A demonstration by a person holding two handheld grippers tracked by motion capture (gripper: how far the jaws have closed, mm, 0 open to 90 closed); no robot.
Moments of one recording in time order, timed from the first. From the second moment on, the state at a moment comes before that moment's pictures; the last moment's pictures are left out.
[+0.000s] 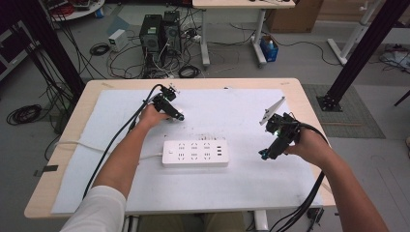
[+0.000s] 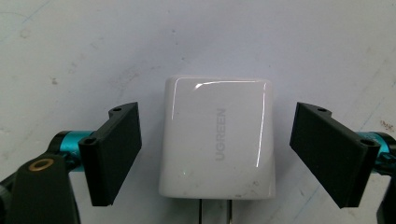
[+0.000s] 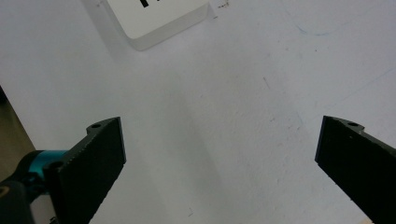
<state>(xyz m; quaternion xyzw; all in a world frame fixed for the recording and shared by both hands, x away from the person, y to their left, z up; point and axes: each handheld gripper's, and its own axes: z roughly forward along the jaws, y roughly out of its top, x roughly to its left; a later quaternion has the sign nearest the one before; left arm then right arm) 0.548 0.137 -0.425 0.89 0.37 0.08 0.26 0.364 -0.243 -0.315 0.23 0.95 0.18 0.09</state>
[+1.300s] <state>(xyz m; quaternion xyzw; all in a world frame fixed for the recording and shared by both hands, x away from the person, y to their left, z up) 0.485 0.168 -0.345 0.91 0.30 0.10 0.28 0.361 -0.227 -0.323 0.23 0.95 0.17 0.11</state>
